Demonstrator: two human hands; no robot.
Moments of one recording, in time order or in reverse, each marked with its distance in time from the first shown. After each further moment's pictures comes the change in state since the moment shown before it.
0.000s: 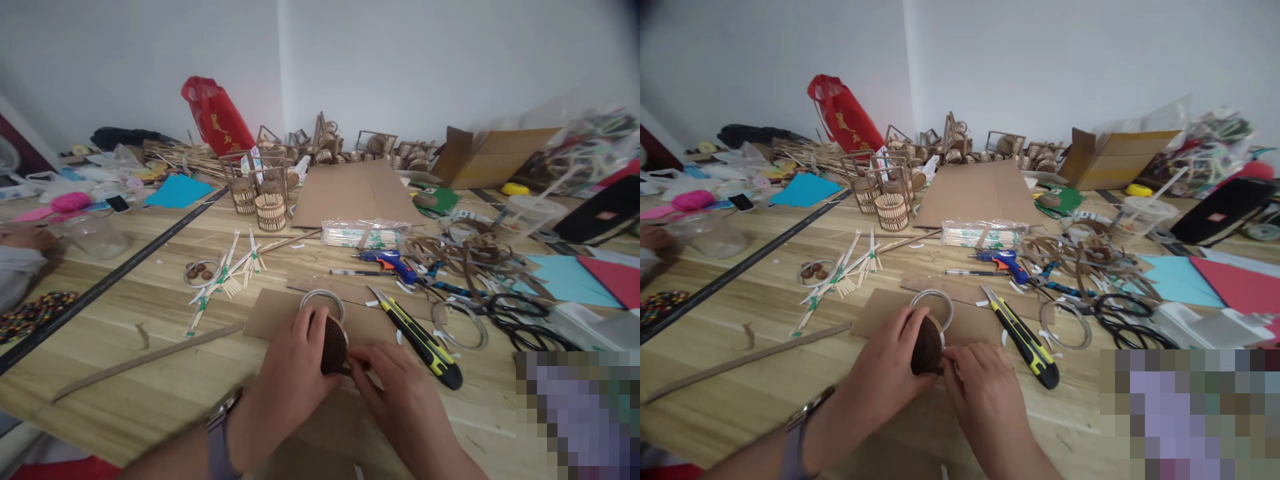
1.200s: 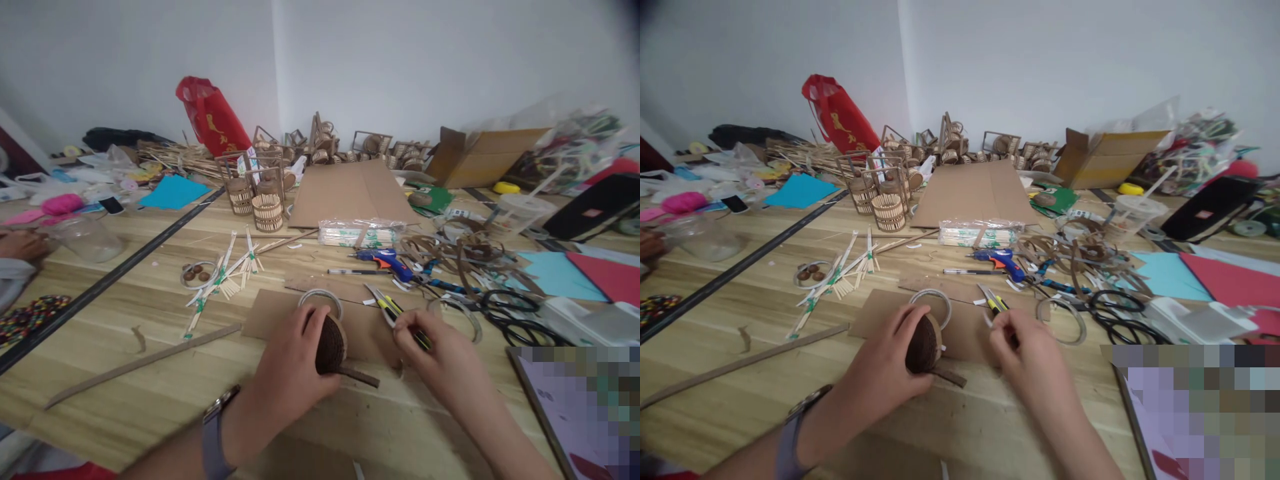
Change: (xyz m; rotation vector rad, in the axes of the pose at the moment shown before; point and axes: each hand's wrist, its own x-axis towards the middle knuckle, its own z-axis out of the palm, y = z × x) left_hand 0.000 -0.005 -0.004 -0.181 0.024 0.061; right_hand 0.017 0.047 -0.037 0.024 -0.039 0.375
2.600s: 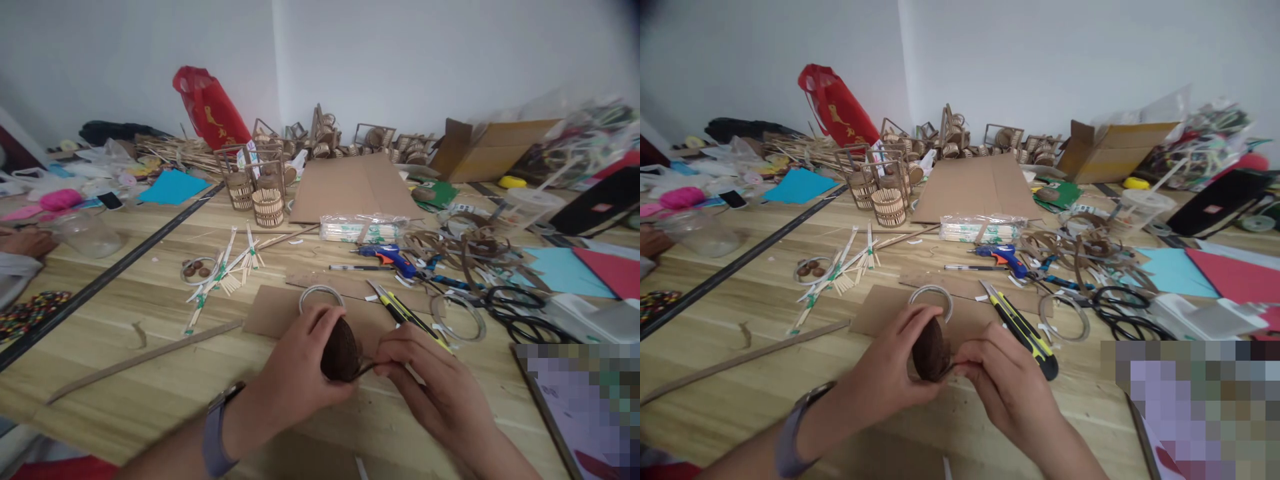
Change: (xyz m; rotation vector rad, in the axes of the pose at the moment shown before) left_hand 0.002 0.004 -0.005 -0.252 -0.030 0.150; right_hand -0.013 -0.036 -0.005 0.250 -0.002 -0.521
